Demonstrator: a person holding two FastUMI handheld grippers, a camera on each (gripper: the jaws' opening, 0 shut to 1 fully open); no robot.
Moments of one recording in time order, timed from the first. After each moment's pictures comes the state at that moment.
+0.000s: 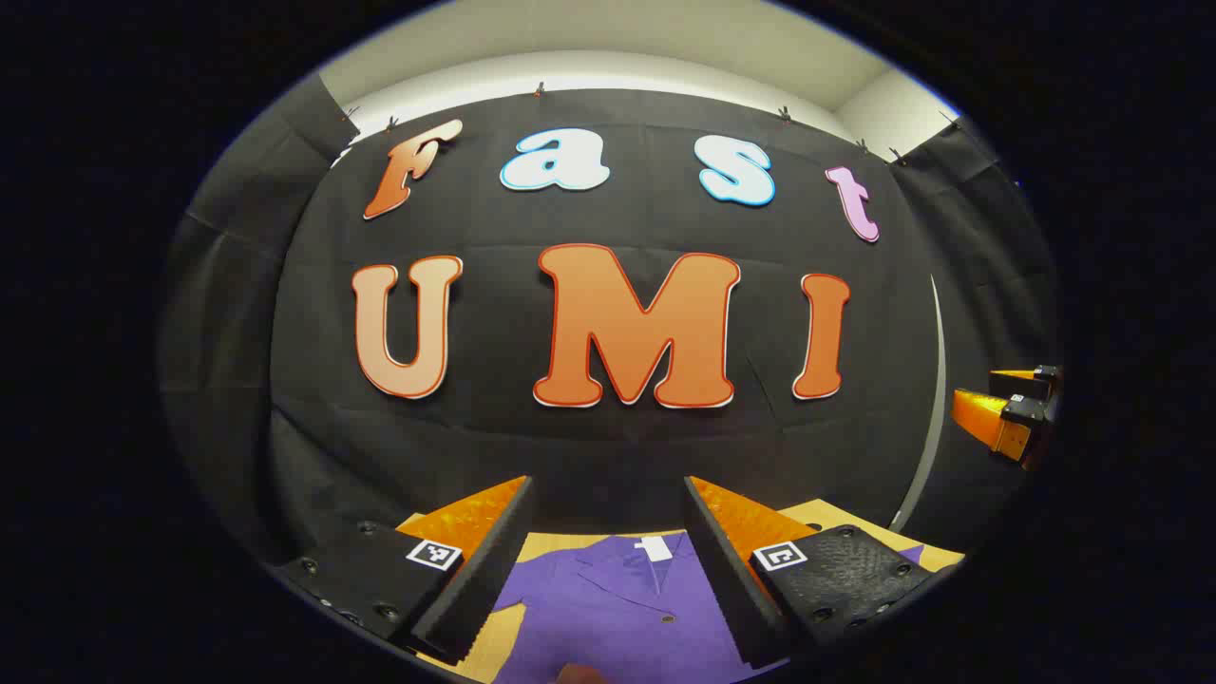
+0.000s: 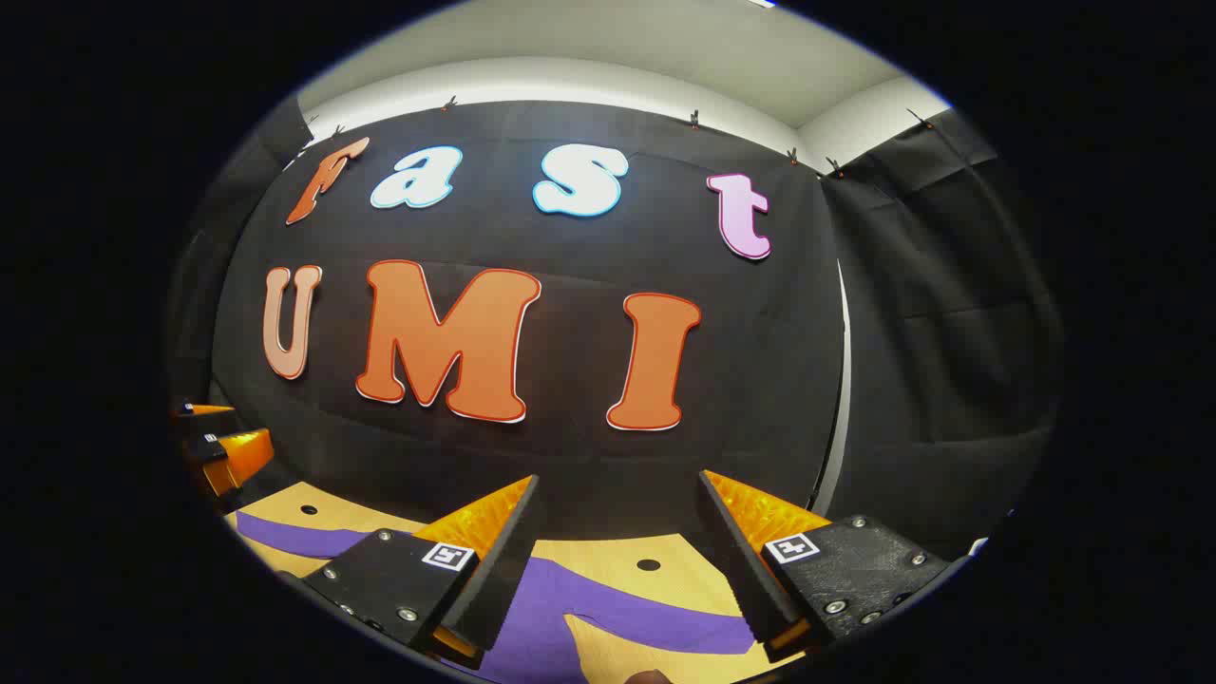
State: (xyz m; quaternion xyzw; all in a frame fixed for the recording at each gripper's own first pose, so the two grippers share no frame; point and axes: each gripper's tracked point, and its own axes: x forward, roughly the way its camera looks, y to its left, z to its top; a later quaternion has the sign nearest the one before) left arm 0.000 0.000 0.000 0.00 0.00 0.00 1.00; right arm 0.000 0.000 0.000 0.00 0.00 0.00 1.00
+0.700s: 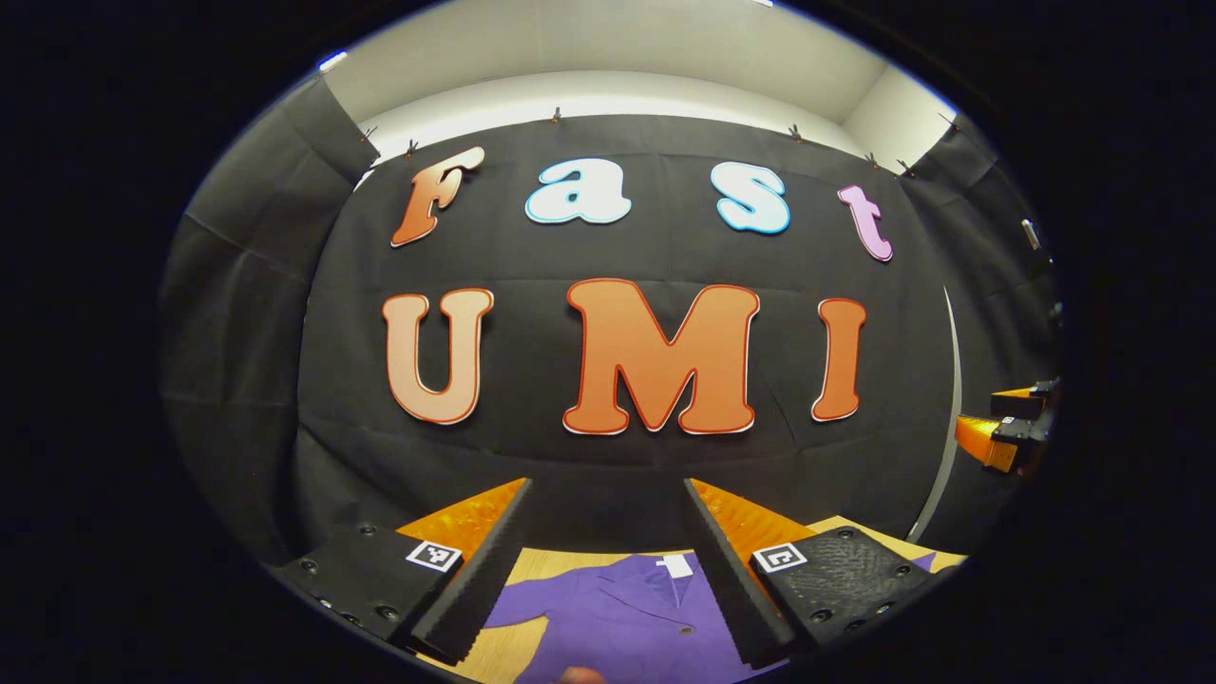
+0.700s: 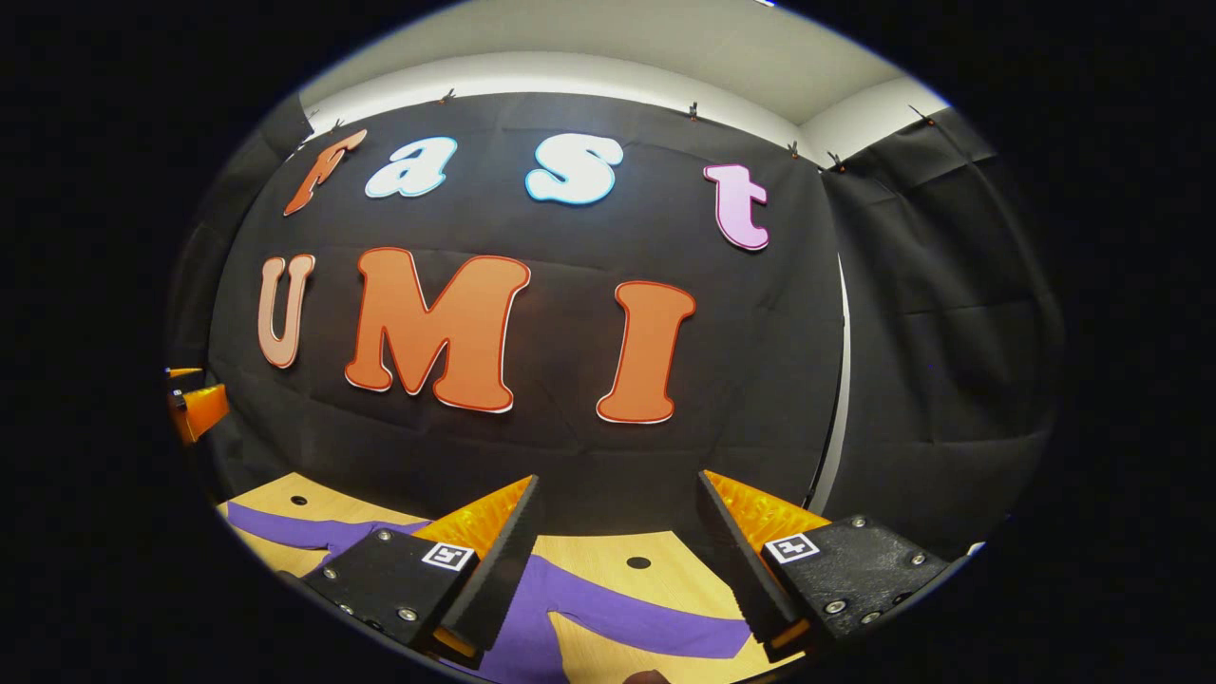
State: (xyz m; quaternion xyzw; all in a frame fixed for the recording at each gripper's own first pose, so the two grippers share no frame) left arm -0.022 0.021 0.014 0.00 -0.02 0.03 1.00; right arm 0.013 -0.011 -0.016 -0.01 0.01 0.00 1.00
